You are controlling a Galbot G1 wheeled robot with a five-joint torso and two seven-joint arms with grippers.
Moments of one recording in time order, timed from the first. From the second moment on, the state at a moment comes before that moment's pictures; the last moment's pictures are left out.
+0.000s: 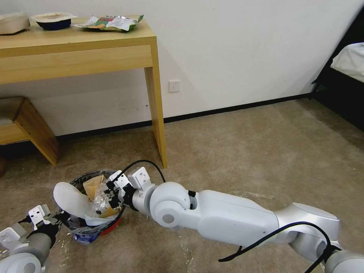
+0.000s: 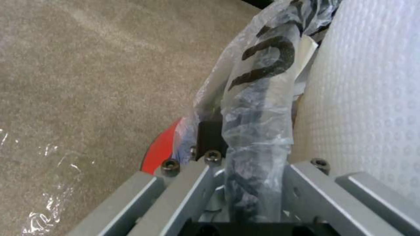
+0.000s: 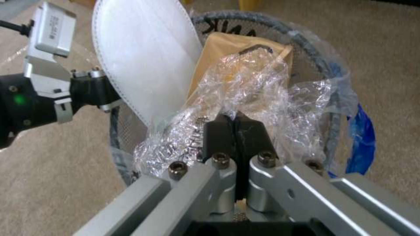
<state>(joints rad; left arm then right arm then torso) 1.57 -1.44 -1.07 -2.10 -0.77 0.65 -0.10 -0.28 1.31 -0.81 1.87 1.27 -0.57 0.56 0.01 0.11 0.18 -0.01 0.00</state>
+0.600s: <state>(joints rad) 1.57 -1.45 -1.07 -2.11 -0.77 0.65 -0.10 -0.28 1.38 -0.85 1.71 1.26 -0.57 0.57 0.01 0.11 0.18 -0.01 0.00</state>
